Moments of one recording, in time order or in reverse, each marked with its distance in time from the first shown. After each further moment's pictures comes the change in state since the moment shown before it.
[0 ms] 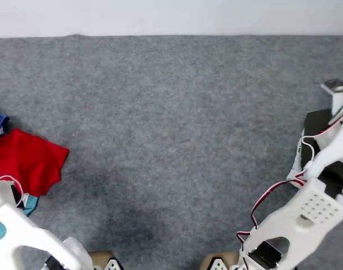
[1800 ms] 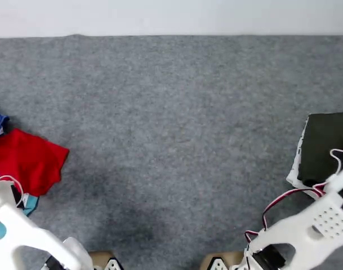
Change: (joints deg) left arm 0.0 0.0 0.0 0.0 0.0; right arm 12.7 -2.1 0.2 -35.7 13.7
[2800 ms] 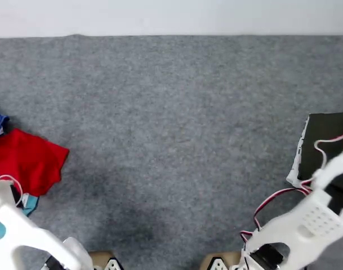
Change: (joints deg) left arm 0.0 0.0 -1.4 0.3 0.0; right arm -8.7 -8.4 0.1 14.4 -20.7
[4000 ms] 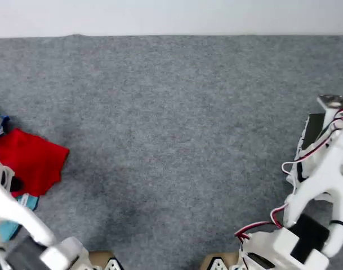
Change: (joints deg) left arm 2.7 22.9 -9.7 -18.8 -23.6; right arm -5.6 -29.2 39.9 21.7 -6.4
